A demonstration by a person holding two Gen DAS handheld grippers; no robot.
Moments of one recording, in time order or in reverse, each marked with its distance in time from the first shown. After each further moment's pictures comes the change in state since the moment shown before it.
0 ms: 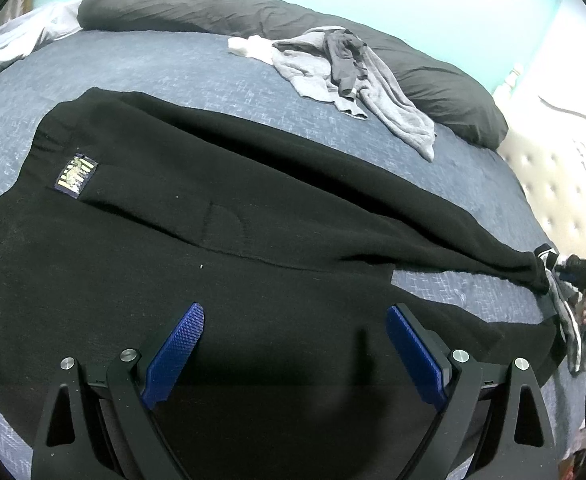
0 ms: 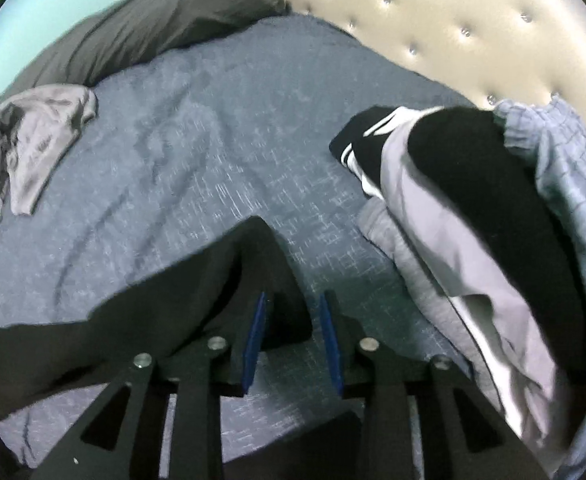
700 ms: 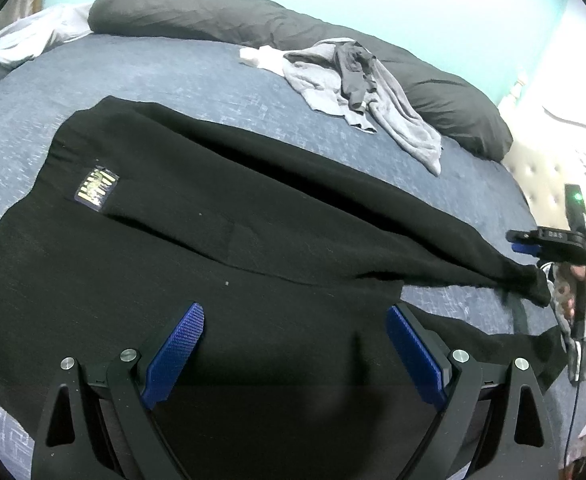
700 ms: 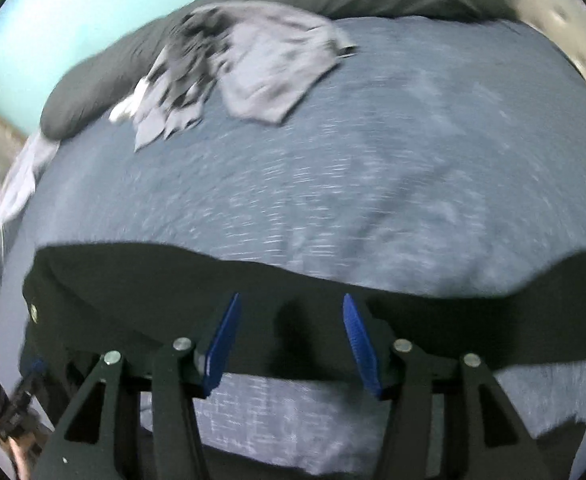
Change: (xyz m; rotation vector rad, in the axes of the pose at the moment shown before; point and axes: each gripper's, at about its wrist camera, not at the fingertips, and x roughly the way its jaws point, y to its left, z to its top) left arm -0.009 0.012 0.010 -0.016 -0.029 0.015; right arm -0.004 0.222 -0.045 -0.415 0.168 0.474
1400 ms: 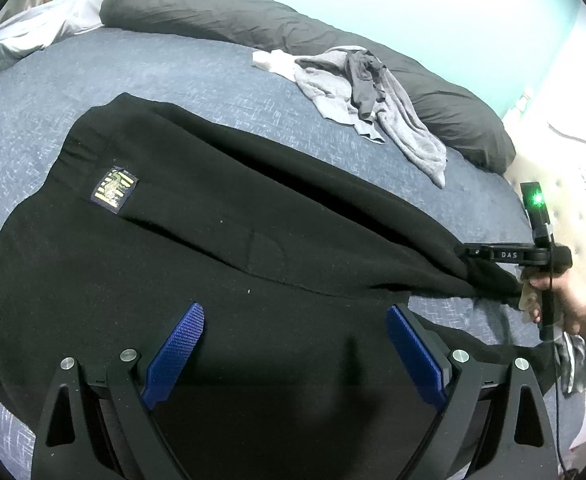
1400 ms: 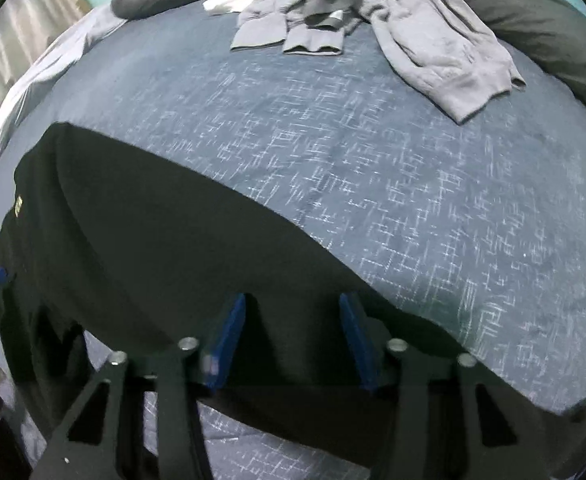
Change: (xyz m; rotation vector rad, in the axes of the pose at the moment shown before) left arm -0.005 0.016 0.004 -0.039 -0.008 -0.013; right arm 0.072 0.095 0.007 -0.389 0.128 0.041
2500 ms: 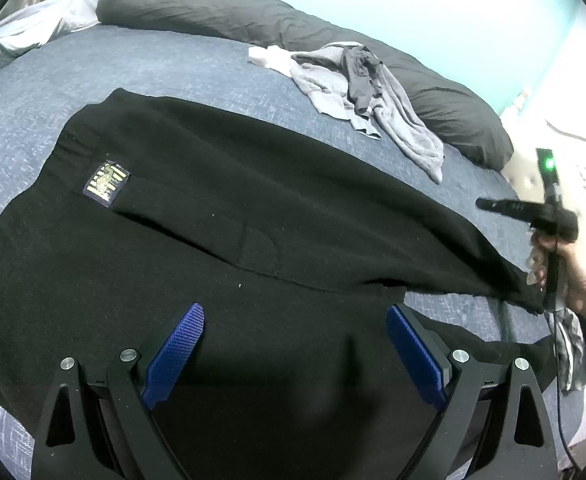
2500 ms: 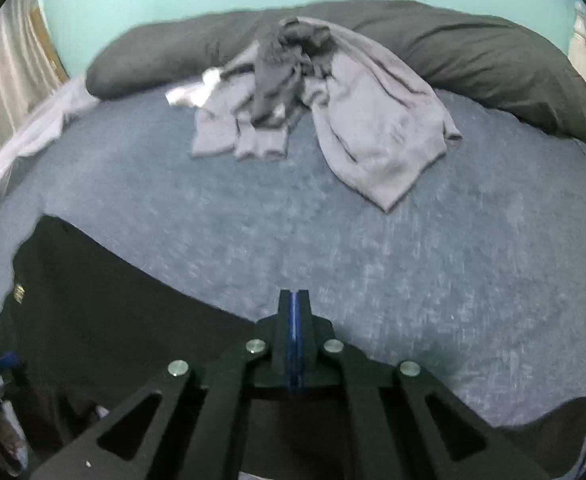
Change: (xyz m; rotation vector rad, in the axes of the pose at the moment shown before) left arm 0.005 -0.001 -0.003 0.004 0.009 -0.012; right arm -0.049 -0.035 0.031 0.120 -0.209 -0.131
